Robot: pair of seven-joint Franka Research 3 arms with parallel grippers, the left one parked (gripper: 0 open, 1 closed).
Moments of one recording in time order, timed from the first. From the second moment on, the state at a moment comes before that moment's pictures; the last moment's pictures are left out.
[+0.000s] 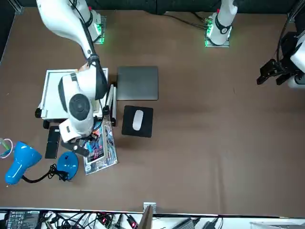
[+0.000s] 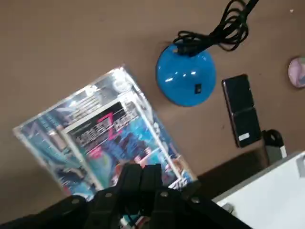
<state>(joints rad) 0.39 0.65 -0.08 -1.27 -0.32 1.84 0.69</state>
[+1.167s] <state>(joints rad) 0.28 0.74 -0.08 -1.30 -0.46 2.09 0.62</state>
